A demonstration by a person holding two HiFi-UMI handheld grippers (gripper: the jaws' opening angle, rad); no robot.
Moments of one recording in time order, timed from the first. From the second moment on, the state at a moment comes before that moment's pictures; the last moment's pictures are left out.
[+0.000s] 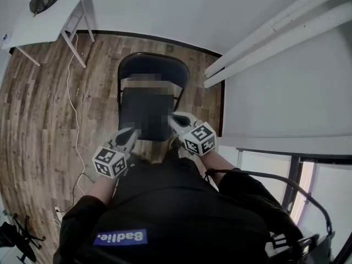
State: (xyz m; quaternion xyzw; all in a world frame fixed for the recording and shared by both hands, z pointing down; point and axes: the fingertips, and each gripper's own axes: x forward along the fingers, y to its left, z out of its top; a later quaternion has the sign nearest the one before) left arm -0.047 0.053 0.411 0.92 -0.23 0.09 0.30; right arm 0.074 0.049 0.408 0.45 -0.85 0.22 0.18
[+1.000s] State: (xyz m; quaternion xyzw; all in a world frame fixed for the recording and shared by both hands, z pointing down) left arm -0.030 0.001 0.543 0.78 -0.48 -0.08 0.39; right arm 0.158 -0.090 0.478 0.30 -0.91 0.16 0.24
